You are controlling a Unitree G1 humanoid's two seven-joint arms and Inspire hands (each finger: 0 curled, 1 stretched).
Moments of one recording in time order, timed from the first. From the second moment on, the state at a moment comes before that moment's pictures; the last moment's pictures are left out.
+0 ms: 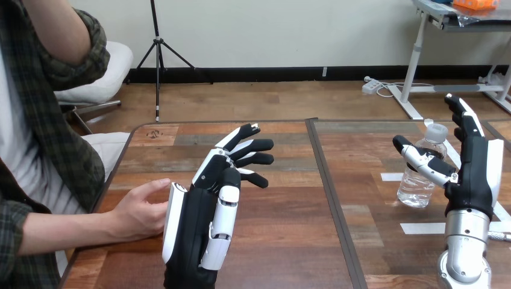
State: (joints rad) left arm 0.12 -0.05 -0.19 0.39 0.21 -1.07 0.14; right arm -0.43 -0.28 -0.19 1.04 -0.20 -0.71 -0.39
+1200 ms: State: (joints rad) left arm 0.12 -0.05 -0.19 0.39 0.21 -1.07 0.13; right arm -0.48 -0.30 -0.17 1.13 -0.20 -0.63 -0.41
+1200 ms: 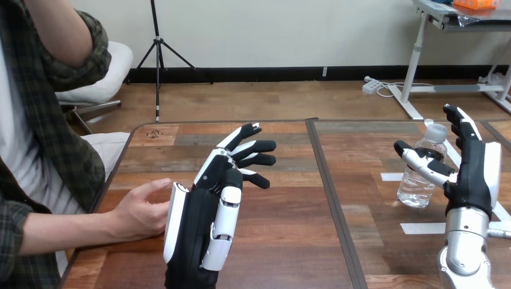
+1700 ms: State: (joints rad) left arm 0.12 -0.05 -0.19 0.39 0.21 -1.07 0.13; right arm -0.49 -0.32 -0.17 1.16 -0.19 -0.59 -0.40
